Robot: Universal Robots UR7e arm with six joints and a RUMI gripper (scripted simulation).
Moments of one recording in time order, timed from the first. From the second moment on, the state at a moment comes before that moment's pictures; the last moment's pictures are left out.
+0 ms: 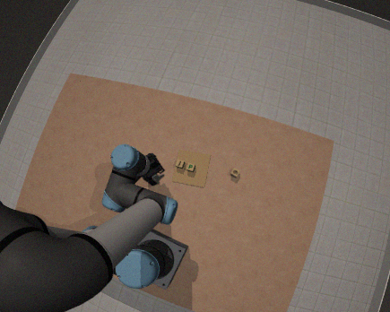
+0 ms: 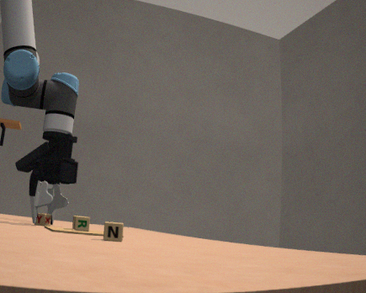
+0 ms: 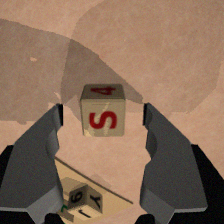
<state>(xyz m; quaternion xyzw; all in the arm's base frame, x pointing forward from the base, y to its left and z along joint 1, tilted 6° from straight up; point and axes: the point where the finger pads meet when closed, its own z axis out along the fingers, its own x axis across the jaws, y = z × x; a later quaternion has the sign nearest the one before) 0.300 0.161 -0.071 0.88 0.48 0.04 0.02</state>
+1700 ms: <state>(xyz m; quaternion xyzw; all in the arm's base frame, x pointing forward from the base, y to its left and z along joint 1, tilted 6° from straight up) 0.300 0.161 -0.073 0.88 0.48 0.04 0.02</state>
